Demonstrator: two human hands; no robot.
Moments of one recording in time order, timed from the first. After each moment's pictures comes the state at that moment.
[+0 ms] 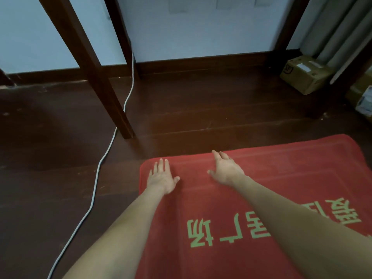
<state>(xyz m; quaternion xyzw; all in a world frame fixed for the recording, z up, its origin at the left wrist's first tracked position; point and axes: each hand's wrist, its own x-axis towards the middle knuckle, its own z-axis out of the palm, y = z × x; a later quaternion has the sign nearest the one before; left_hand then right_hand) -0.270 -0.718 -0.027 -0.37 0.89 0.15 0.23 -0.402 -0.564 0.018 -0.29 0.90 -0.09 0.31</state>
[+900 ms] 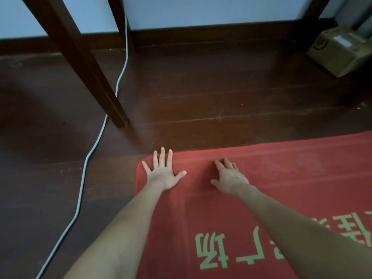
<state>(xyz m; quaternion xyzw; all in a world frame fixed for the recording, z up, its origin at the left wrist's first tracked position) -0.298 -0.776 -0.127 -0.35 0.89 0.16 0.25 -0.418 -0.603 -0.092 -0.28 0.89 -0.01 0.37</state>
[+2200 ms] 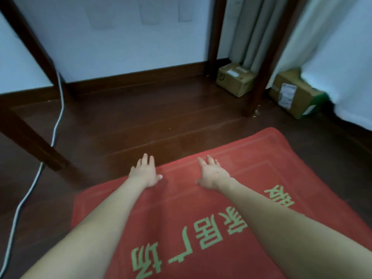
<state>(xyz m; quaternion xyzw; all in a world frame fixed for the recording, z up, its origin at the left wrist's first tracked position) -0.406 -0.651 -0.013 -0.25 0.93 0.09 0.23 -0.487 -0.455 0.005 -0.22 0.93 -0.04 0.30</state>
